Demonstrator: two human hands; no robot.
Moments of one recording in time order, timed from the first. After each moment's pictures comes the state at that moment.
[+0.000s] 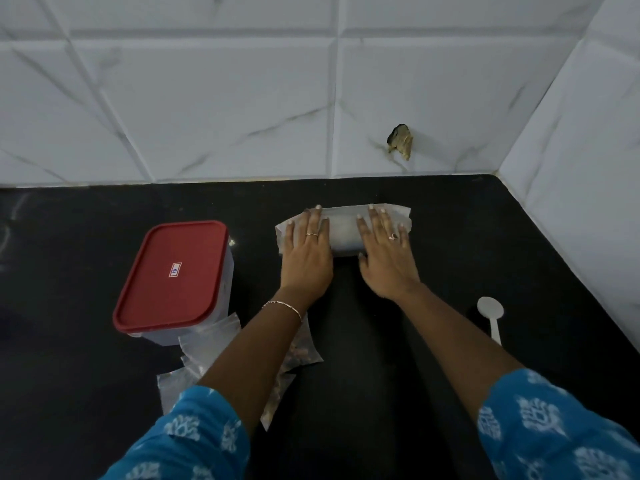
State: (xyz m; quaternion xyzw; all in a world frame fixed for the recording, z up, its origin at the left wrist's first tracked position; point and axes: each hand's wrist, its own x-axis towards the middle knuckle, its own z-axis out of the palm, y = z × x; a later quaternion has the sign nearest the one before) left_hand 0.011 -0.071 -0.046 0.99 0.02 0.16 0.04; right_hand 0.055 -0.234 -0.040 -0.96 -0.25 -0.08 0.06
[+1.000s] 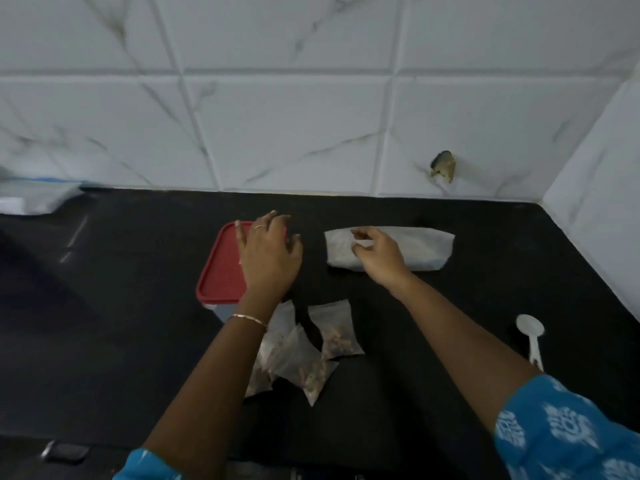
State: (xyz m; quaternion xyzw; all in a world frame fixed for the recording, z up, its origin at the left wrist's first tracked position) left_hand -0.086 0.025 0.029 0.93 0.20 0.29 0.15; right_hand 0.007 -0.152 0.022 -0.86 -0.16 0.10 0.48
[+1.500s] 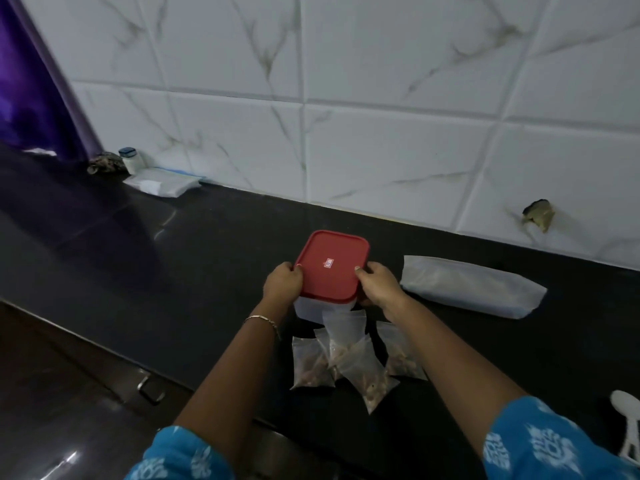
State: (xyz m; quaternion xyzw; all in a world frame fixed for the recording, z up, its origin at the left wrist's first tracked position) left_hand -0.160 0.102 0.017 0.79 0.43 0.09 0.42; right_hand -0.058 -0.044 0.025 -0.82 -0.15 0.26 0.49
